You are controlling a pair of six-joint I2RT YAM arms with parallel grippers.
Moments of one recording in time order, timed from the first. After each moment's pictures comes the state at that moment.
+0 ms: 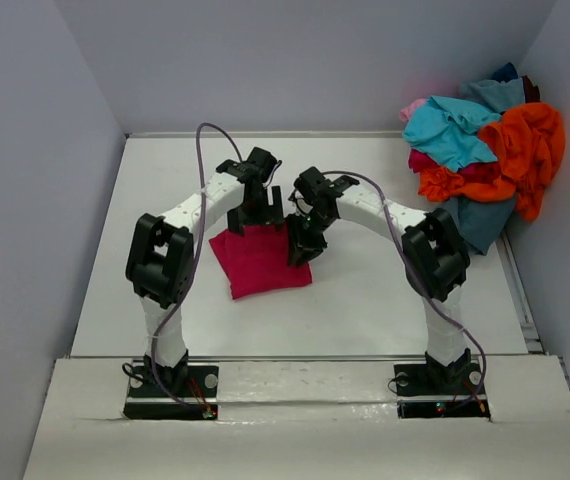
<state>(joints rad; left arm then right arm) -0.49 1.88 1.59 -0.92 -0.06 -0.57 0.65 2.05 1.67 -0.89 -0.48 0.51</state>
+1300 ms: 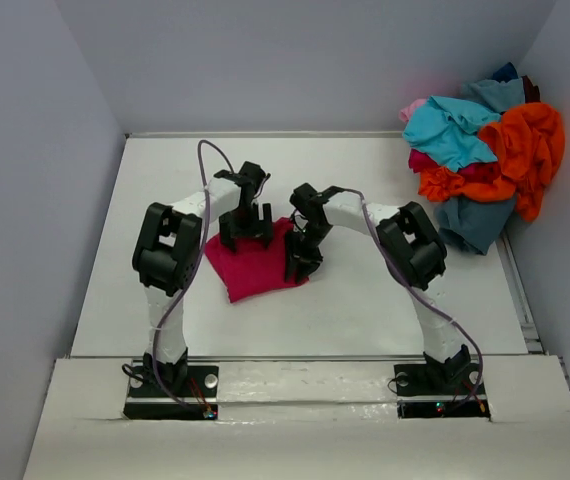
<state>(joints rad) -0.42 2.04 1.52 -0.89 -0.01 -0.48 0.65 2.24 1.68 -0.91 -0.55 0.57</state>
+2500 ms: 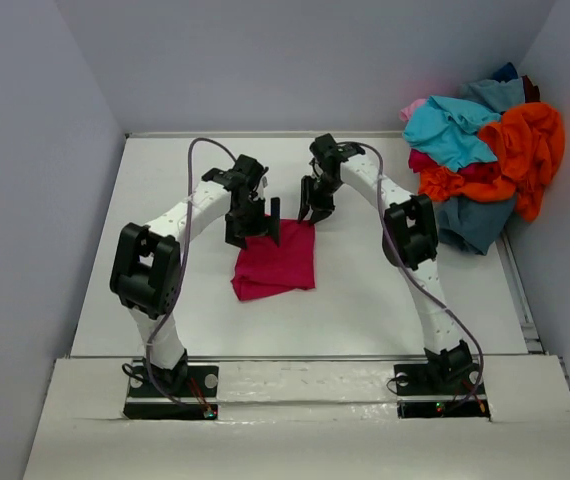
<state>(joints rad) -0.45 1.82 1.41 -0.89 0.21 -0.44 0.46 2.51 2.30 -1.09 -0.38 0.53</state>
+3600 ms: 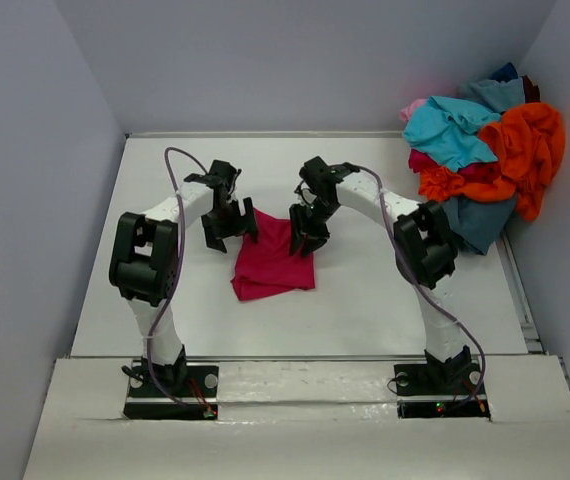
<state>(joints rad) -0.28 1.88 1.35 -0.79 0.15 -0.50 0.57 2.18 1.83 -1.02 -0.52 0.50</state>
